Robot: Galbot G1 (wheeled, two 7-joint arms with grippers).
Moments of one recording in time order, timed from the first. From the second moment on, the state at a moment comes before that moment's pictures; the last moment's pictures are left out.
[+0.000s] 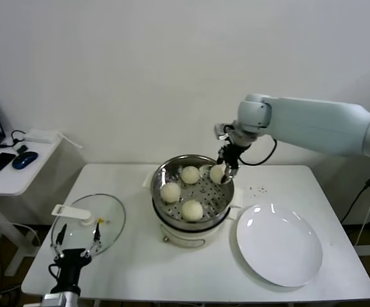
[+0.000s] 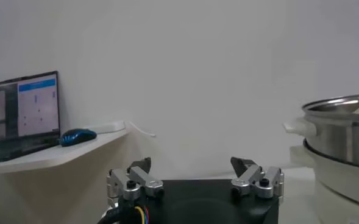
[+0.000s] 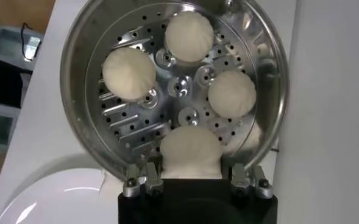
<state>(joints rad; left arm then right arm) 1.66 -1.53 -0.75 -1.99 0.01 -0.15 0.02 0.76 1.09 -1.60 1.23 0.68 -0.35 -0.99</state>
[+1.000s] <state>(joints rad) 1.65 -1.53 -0.74 -1.97 0.01 -0.16 0.02 0.59 1.11 -1.53 1.19 0.59 -0.36 -0.97</state>
